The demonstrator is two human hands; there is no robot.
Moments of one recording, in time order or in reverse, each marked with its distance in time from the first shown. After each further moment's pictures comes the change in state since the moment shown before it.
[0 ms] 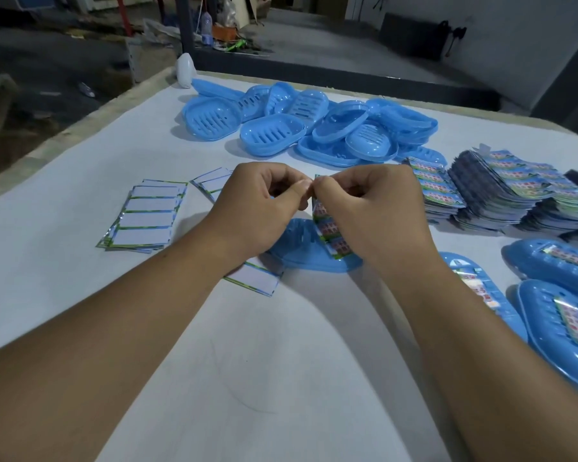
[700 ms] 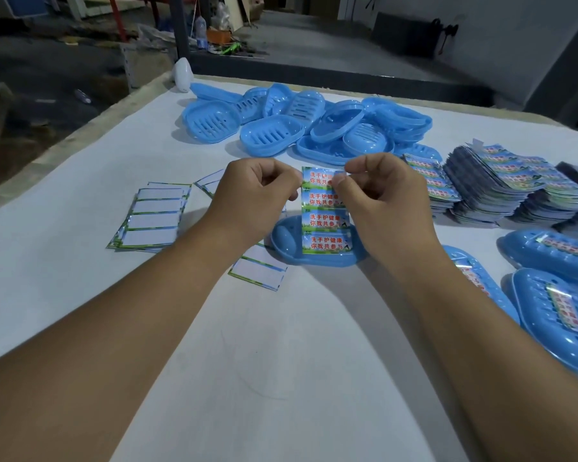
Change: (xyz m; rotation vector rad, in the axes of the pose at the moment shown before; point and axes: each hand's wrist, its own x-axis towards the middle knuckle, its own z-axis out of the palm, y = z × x) left_hand 0.002 -0.002 -0.005 -0.052 0.076 -0.137; right_hand -0.002 0.019 -0.005 0.221 0.031 0.068
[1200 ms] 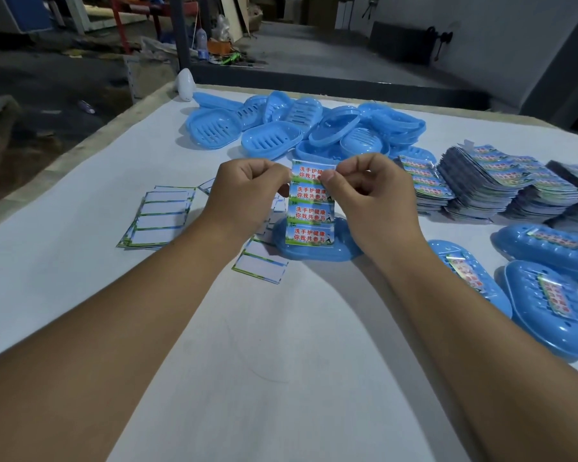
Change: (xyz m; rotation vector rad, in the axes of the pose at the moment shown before) left_hand -0.001 0.003 -0.007 -0.086 0.038 -0.040; right_hand -0.001 -0.008 0.008 0.179 -0.019 0.004
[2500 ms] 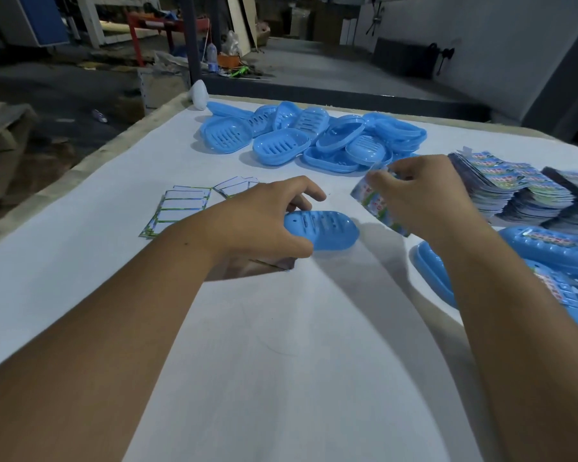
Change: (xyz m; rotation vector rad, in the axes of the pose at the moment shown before) left_hand -0.021 0.012 -0.027 0.445 -0.588 0.027; right_hand 0.001 -0.037 -0.042 -0.623 -0.007 0.149
